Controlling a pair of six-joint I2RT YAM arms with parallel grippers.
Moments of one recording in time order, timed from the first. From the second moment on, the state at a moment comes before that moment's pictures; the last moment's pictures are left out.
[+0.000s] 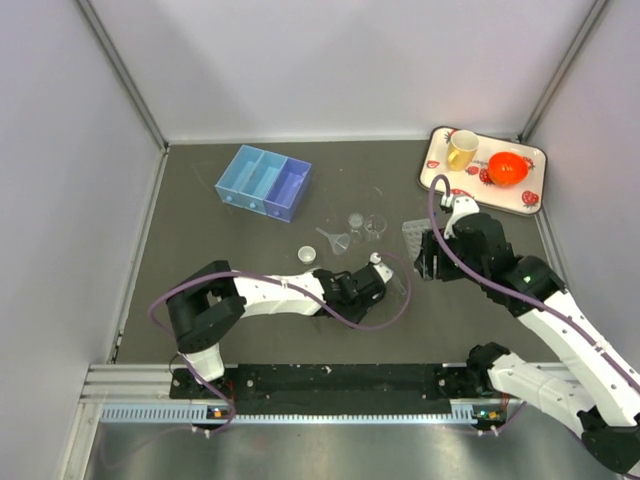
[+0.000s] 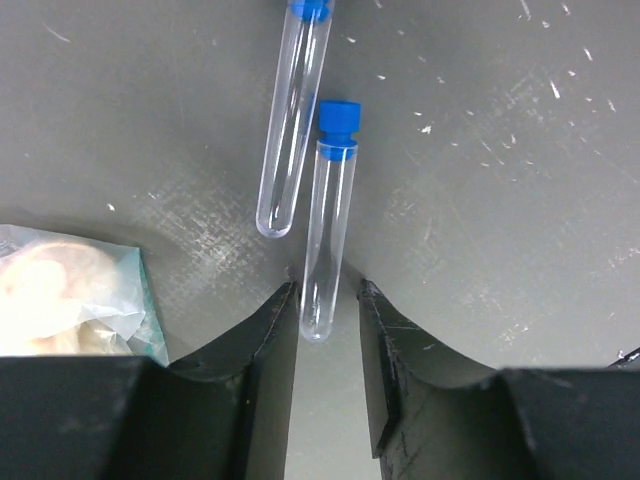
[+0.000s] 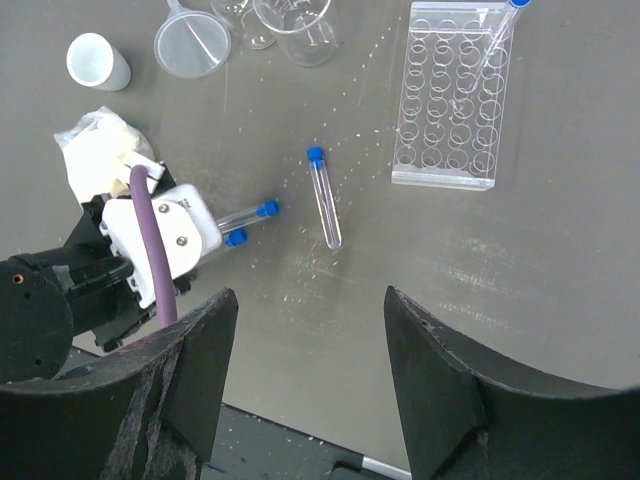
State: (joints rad) left arm -1.15 1.76 1.05 -0.39 -0.15 -0.36; right arm 0.59 0.83 0.97 -0.84 0.13 0.34
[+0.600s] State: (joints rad) left arm -1.19 1.74 1.04 -0.40 -0.15 -0.37; right arm 0.59 0.81 0.96 -0.86 0.13 0.34
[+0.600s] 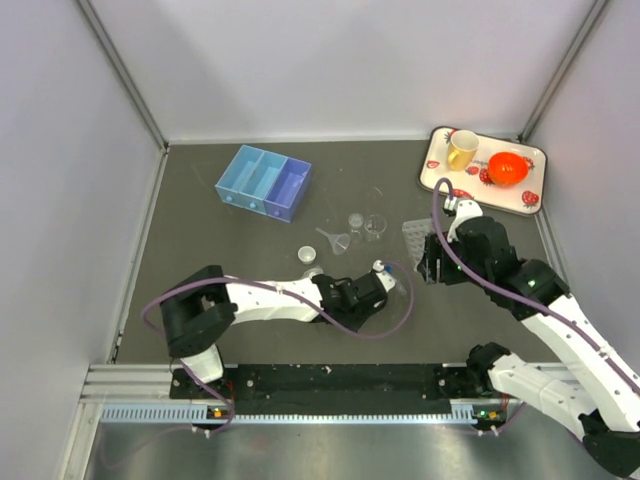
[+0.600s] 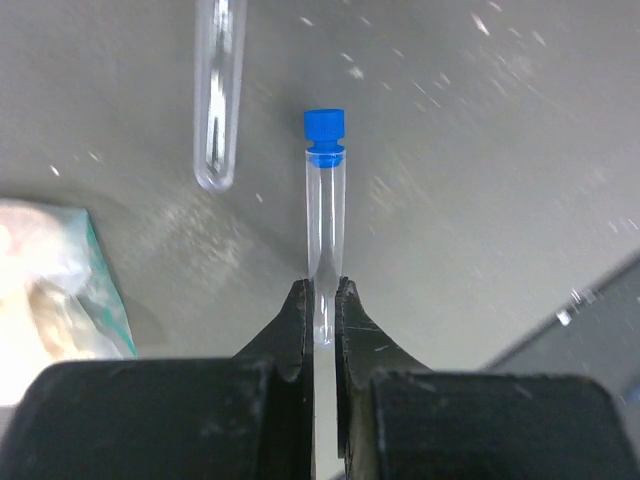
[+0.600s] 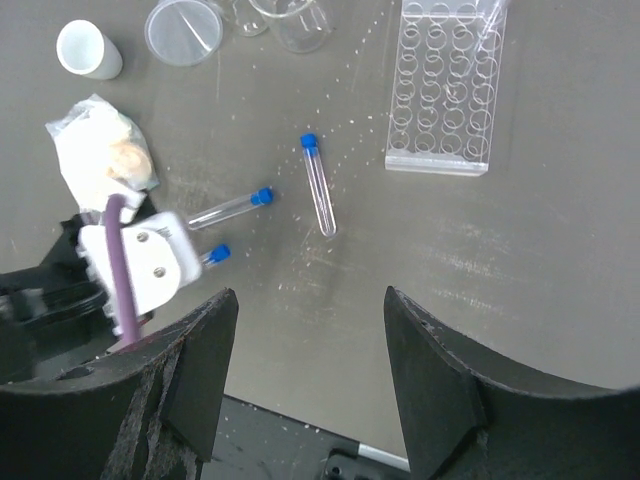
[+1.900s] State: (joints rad) left arm -1.00 0.94 0.83 -0.10 0.74 -0.48; right arm 0.72 0.78 1.07 -0.57 -0.76 0.50
